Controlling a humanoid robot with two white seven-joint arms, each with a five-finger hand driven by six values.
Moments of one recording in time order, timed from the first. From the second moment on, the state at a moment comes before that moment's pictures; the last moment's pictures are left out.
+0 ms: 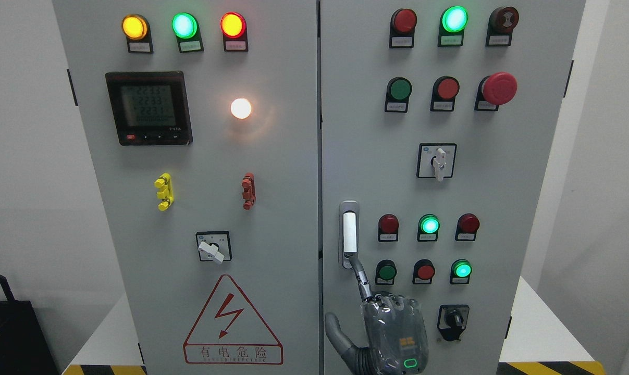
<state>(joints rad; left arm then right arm) 0.11 -0.05 0.00 0.00 0.11 -0.11 -0.07 -0.32 0.12 0.30 -1.60 1.34 0.06 -0.36</state>
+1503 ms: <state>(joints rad) 0.11 -0.05 0.00 0.00 0.11 -0.11 -0.07 -0.28 0.13 0.30 -1.69 1.17 0.01 -0.35</state>
